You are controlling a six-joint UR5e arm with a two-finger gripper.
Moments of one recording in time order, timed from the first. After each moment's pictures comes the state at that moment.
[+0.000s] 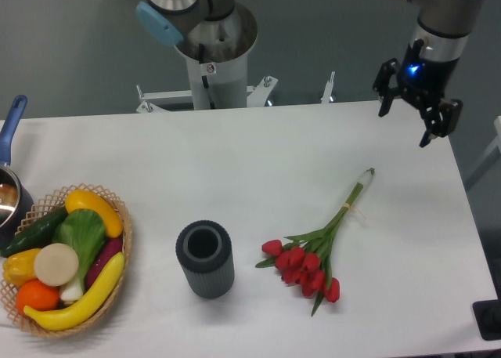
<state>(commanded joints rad) 2.92 -1.75 -1.57 -1.29 1.33 1.73</state>
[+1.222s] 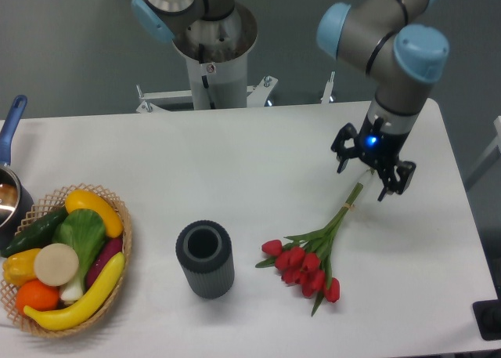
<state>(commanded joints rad) 2.78 -1.93 -1.68 -1.05 1.34 1.52</state>
